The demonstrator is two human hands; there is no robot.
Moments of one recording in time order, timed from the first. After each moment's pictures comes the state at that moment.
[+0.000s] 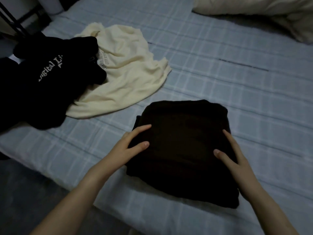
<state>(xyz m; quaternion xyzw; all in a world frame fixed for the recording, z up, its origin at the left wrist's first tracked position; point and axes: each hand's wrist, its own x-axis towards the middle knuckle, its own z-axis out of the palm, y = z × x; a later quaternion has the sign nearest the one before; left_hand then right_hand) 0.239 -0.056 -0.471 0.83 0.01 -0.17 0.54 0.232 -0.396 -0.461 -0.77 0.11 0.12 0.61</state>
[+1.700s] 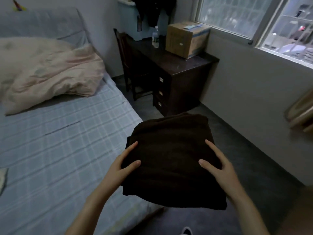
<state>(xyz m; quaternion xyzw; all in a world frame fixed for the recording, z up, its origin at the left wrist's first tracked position) 0.032 -0.546 -0.185 0.70 -0.32 -0.34 0.54 -0.225 -0.765 -0.160 -0.69 0.35 -0.25 0.59</state>
